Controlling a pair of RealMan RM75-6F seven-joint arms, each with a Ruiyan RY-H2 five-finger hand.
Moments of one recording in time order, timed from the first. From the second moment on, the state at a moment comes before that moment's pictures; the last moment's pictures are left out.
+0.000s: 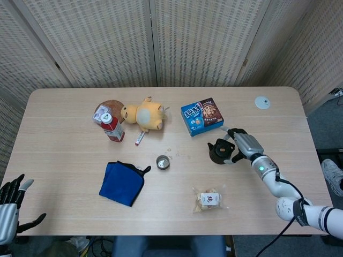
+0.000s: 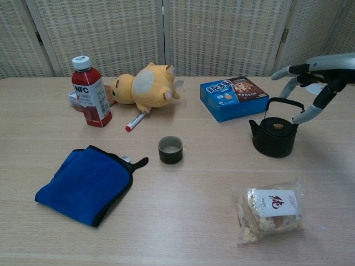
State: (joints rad) left arm 0.07 -1.20 0.01 -1.61 1.58 1.63 0.00; right arm 0.74 -1.18 0.18 -1.62 -0.86 0.67 -0.03
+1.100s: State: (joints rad) left arm 0.08 -1.20 0.01 -1.60 1.58 1.64 -0.02; right arm 0.75 -1.37 0.06 -1.54 -1.14 0.79 -0.25
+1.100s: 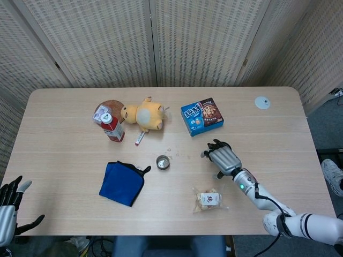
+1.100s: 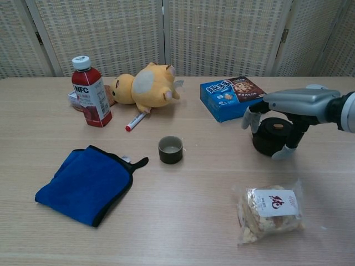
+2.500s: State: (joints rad) left arm 0.07 -1.20 0.01 -1.61 1.59 1.63 0.00; right arm 0.60 -1.26 0.00 -1.58 -1.28 0.95 -0.20
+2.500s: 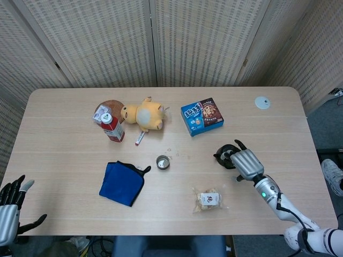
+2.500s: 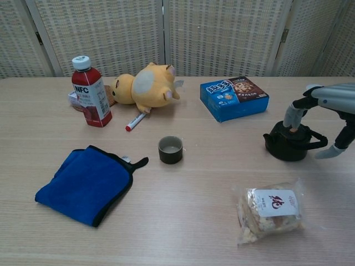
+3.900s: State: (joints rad) left arm 0.06 -1.22 0.02 -1.58 1.59 1.62 -0.07; right arm 0.55 -1.27 0.03 -1.58 -1.22 0.93 -0.23
